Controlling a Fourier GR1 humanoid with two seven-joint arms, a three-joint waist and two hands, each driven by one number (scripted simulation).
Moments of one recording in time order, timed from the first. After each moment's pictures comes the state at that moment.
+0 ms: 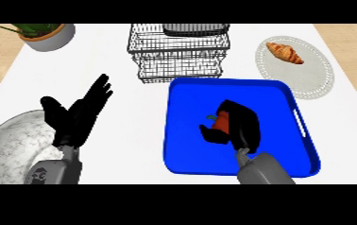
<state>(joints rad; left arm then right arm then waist) -0.12 0.11 0.01 -1.51 0.11 -0.08 0.26 -0.26 -0.12 0.49 -1.31 0.86 -0.38 0.68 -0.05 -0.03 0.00</state>
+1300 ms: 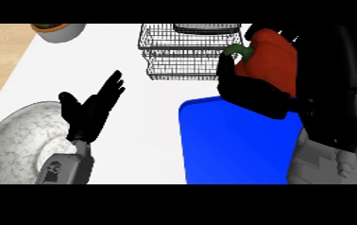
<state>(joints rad) -0.17 0.08 -0.03 -1.49 0.08 -0.08 0.25 -0.82 -0.13 0.23 -2.01 0.94 0.31 1.08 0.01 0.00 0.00</state>
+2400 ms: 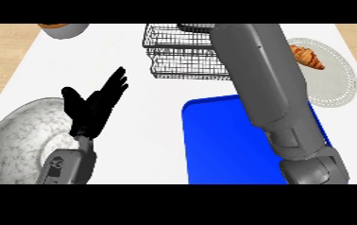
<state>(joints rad) -0.20 0.07 -0.03 -1.48 0.08 -0.09 0.27 -1.26 -0.01 -0.10 -0.95 0.97 -0.17 0.80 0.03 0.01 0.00</state>
